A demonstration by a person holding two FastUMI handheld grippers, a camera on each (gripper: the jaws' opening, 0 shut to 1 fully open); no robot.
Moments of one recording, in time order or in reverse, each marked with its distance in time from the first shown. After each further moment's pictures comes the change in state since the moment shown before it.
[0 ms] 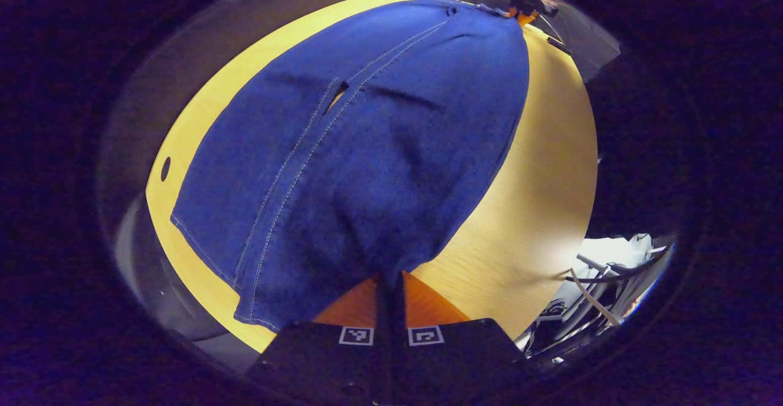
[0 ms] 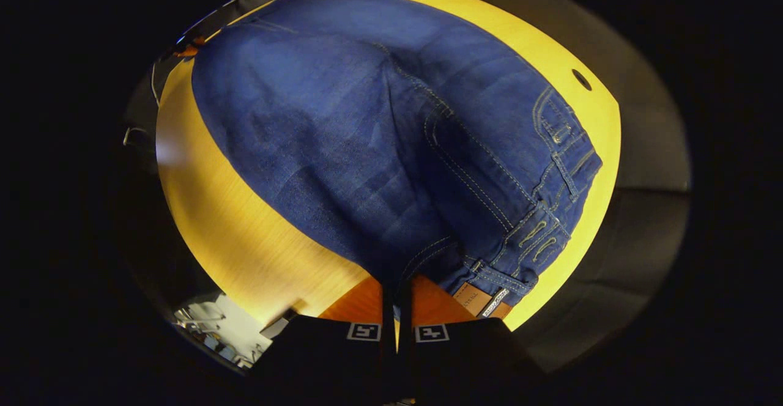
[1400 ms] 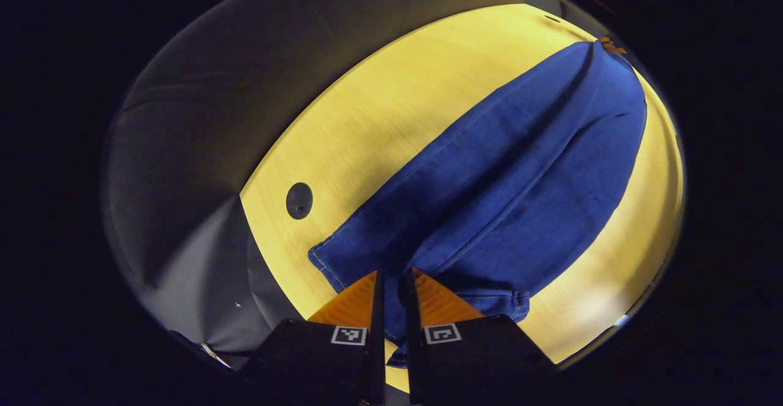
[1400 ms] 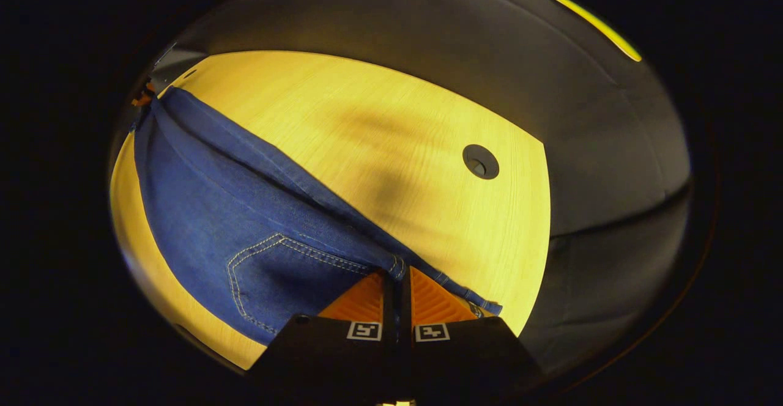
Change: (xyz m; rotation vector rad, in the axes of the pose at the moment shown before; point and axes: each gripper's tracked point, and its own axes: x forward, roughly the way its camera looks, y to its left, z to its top) left arm -0.029 0.274 0.139 -0.272 0.109 0.346; right arm 0.013 -0.167 0.228 0.258 -0.291 -0.227
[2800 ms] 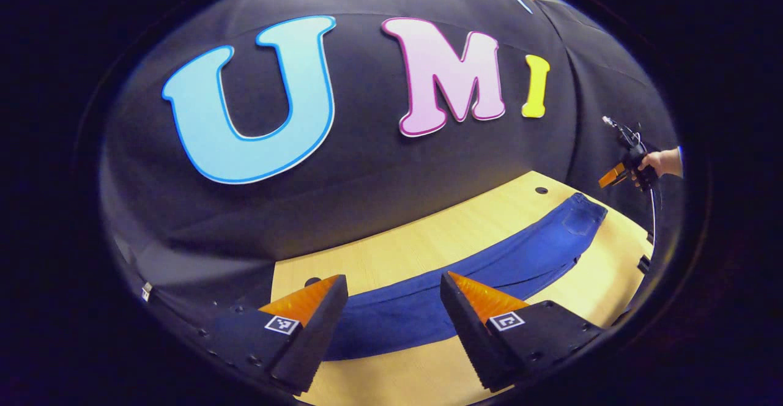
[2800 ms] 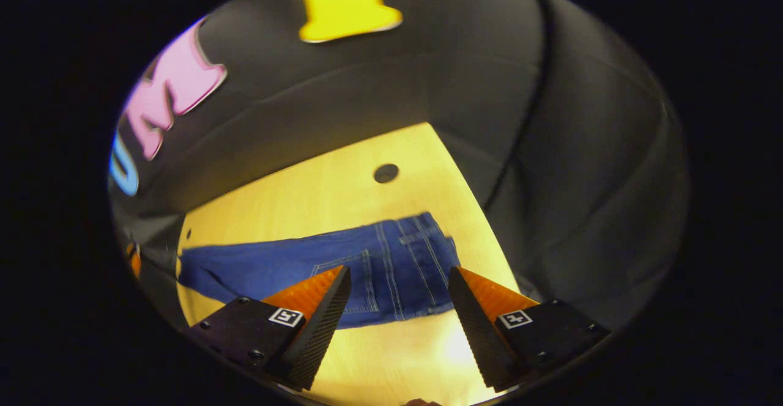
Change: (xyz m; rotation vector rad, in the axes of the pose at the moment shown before) left arm -0.290 -0.124 0.098 -0.357 -0.851 0.060; right arm -0.011 -0.033 -0.001 0.921 -0.137 0.013
